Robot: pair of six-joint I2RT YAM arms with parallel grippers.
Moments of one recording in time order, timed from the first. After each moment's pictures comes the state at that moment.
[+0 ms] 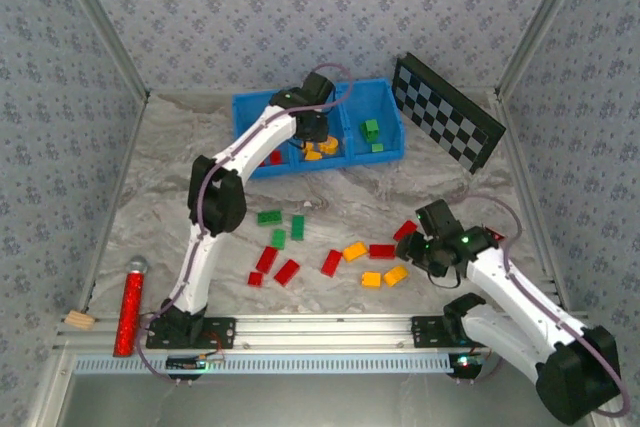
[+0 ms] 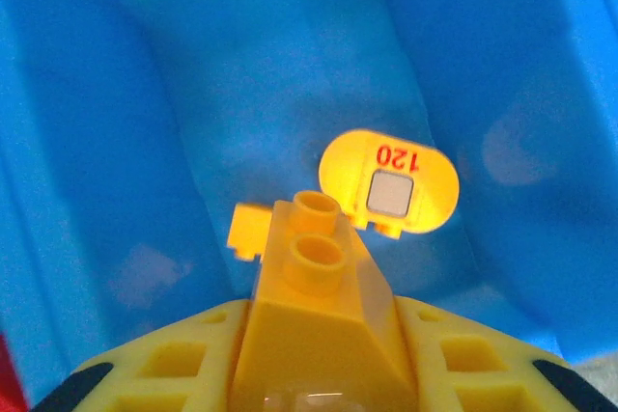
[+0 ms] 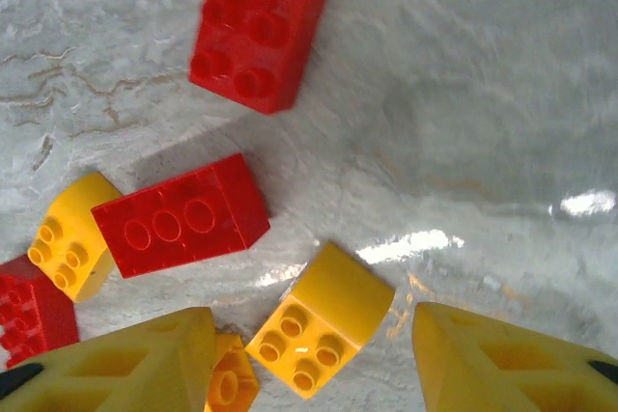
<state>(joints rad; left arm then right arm) -0.60 2.33 2.26 -0.98 -0.17 -0.37 0.45 0.85 0.53 -0.87 -0.11 0.91</state>
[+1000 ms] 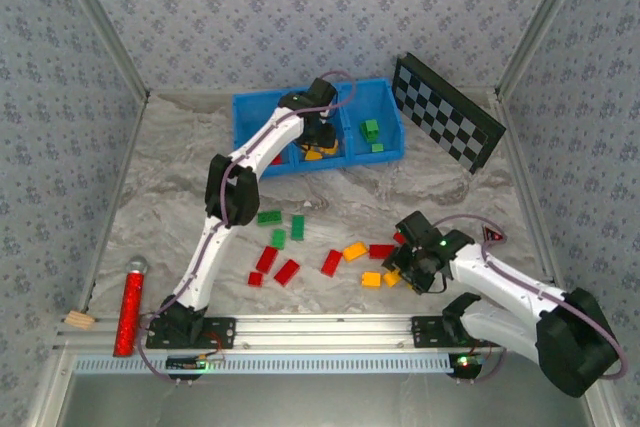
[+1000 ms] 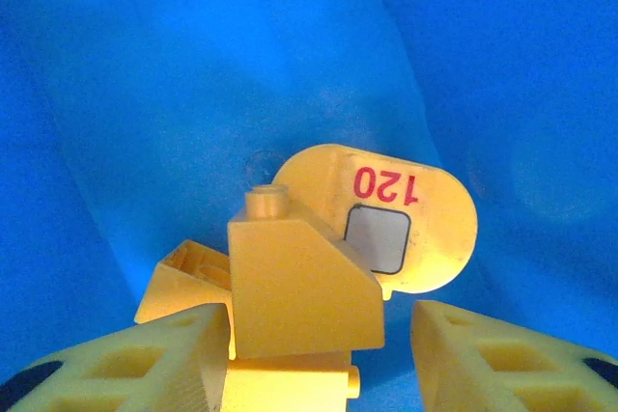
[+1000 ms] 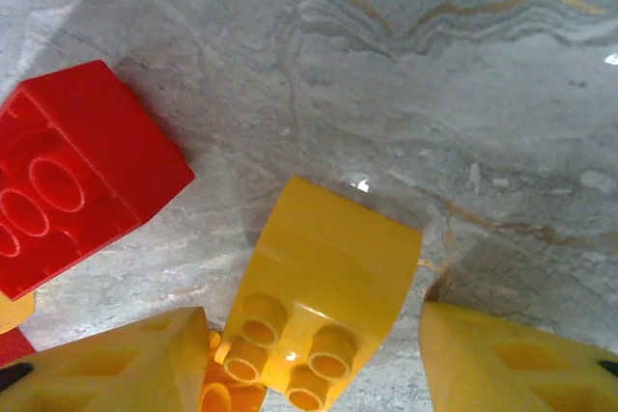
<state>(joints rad) -0.58 2.52 2.45 -1.05 -0.06 -0.34 0.61 1.02 0.45 -0.74 -0.16 1.23</state>
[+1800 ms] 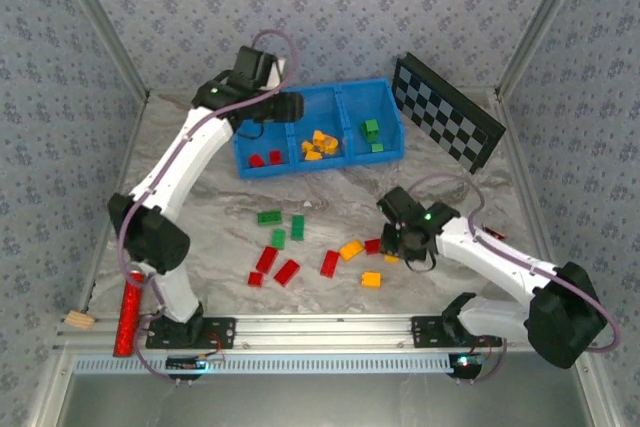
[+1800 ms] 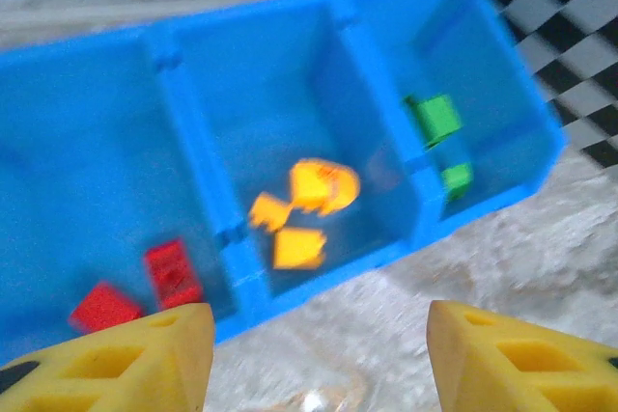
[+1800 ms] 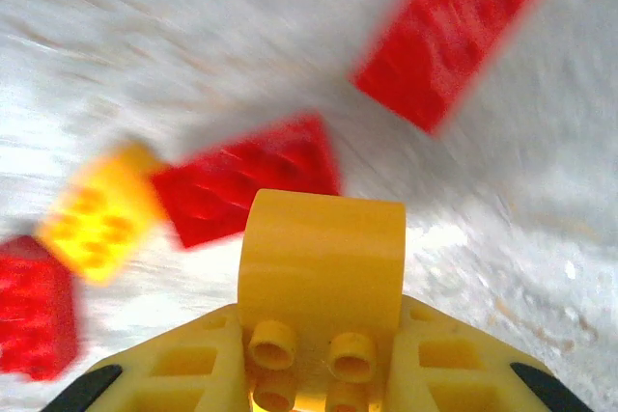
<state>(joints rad) -0.48 1.75 1.87 -0.90 0.03 -0.32 0.67 1.18 0.80 -0.89 0.04 0.83</state>
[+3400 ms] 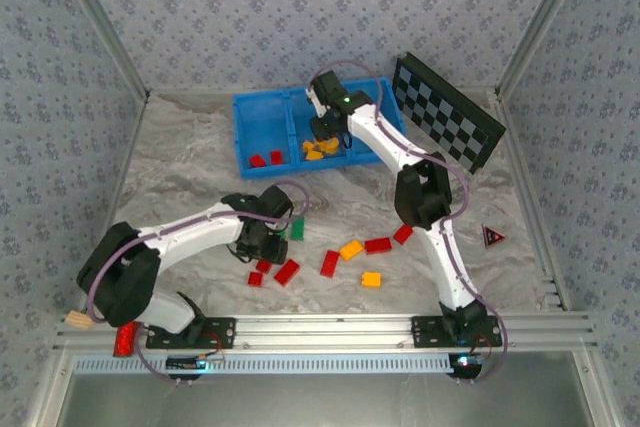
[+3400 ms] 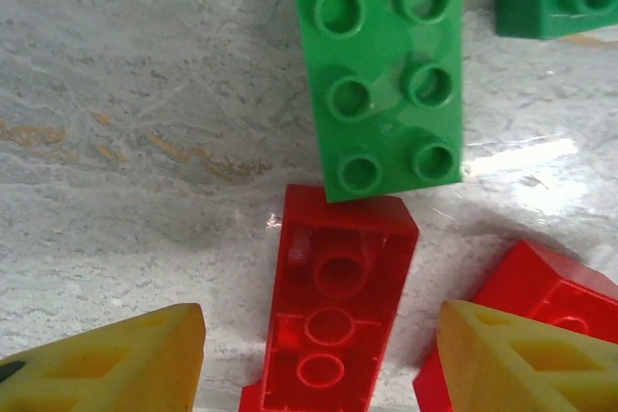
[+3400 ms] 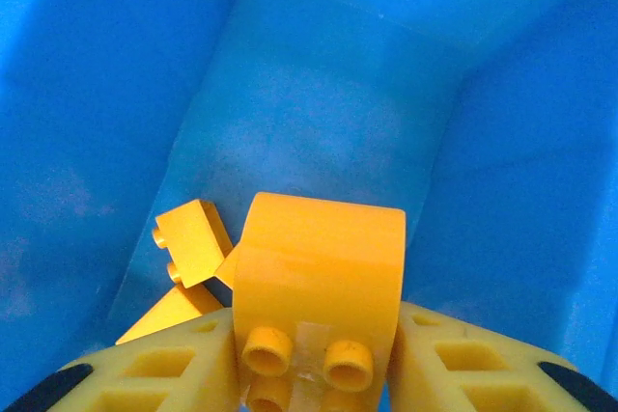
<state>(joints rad) -0.78 1.45 0.84 -0.86 -0.02 -0.53 0.55 2.39 2.30 -0.88 0.09 -0.02</state>
